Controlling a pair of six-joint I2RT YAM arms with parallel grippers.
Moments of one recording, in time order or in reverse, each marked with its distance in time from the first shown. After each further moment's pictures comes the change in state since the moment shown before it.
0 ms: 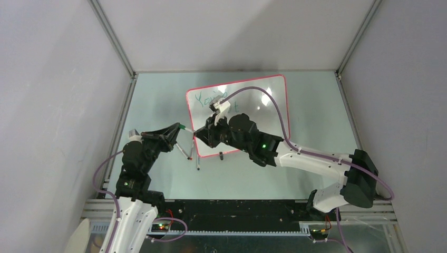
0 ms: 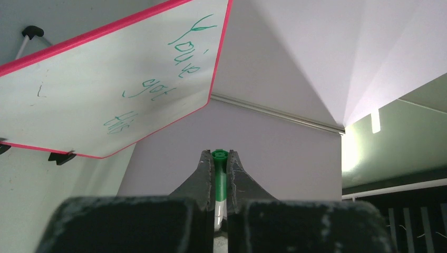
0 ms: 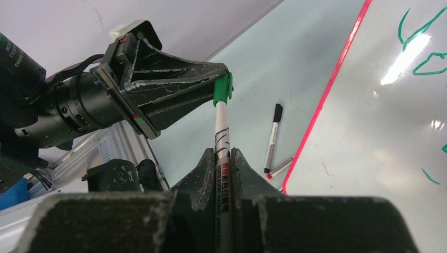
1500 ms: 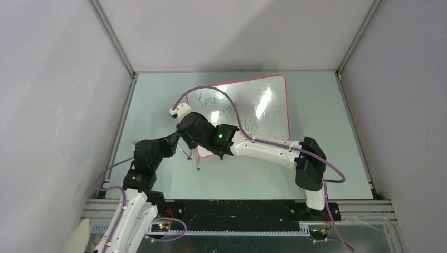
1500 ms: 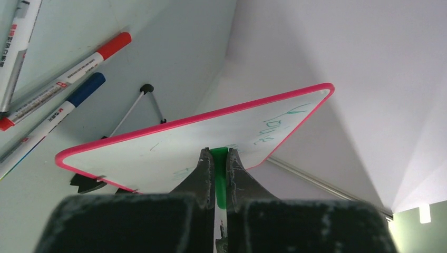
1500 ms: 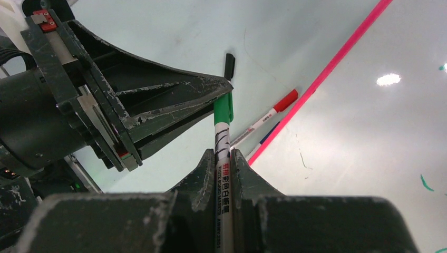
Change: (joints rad) left arm -0.006 0.094 -0.124 -0.026 -0.161 -0.007; right arm 0.074 0.476 0.574 -0.522 0.211 -0.142
